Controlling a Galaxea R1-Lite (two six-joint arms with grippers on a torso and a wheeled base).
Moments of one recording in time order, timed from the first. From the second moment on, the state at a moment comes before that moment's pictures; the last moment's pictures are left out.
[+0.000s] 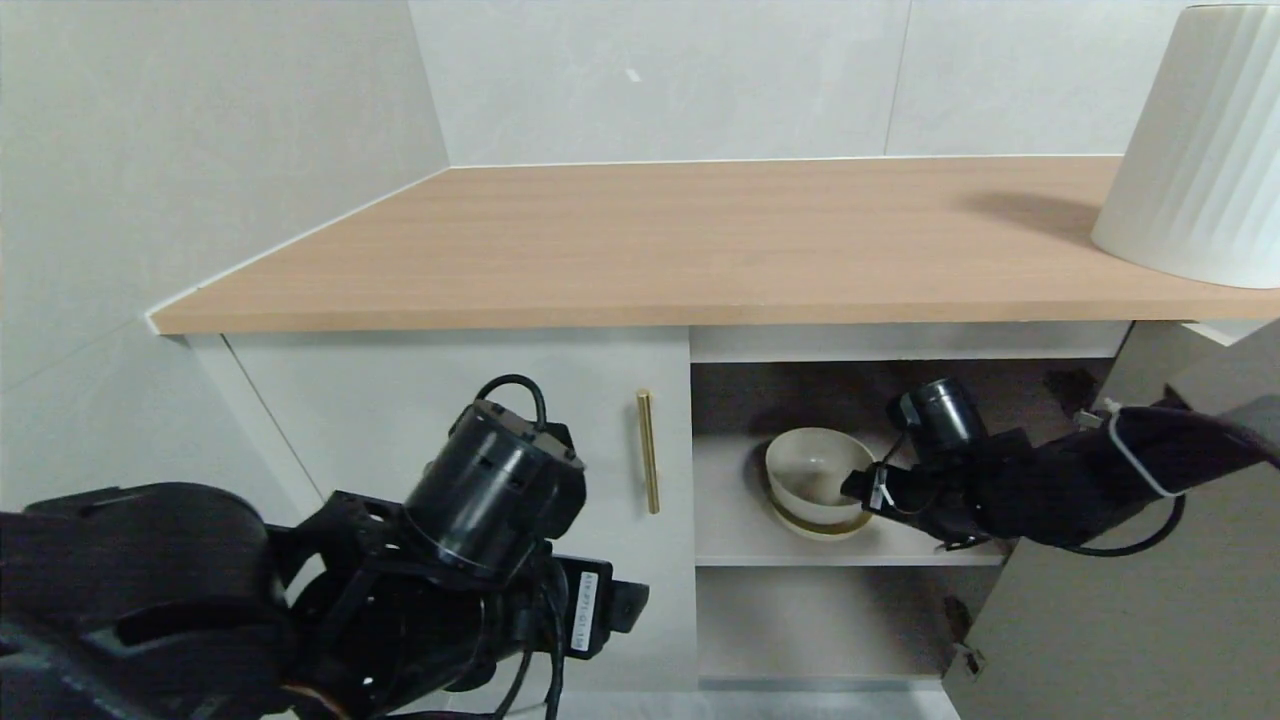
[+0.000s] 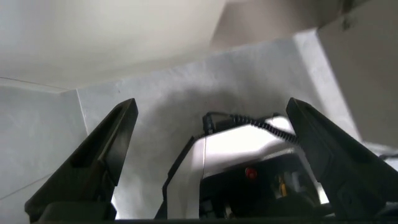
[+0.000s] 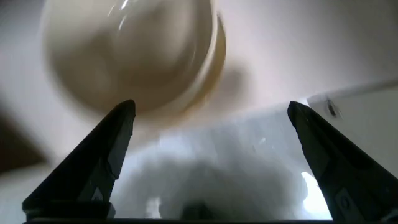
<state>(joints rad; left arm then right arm) -0.79 1.64 -0.89 0.10 0.31 -0.50 0.41 2.05 -1.03 -0.21 -0.26 0.61</state>
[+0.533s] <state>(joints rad) -0.64 1.37 -0.75 0.09 0.30 -0.46 0.63 1.48 -0.84 0.23 -0.17 0.50</state>
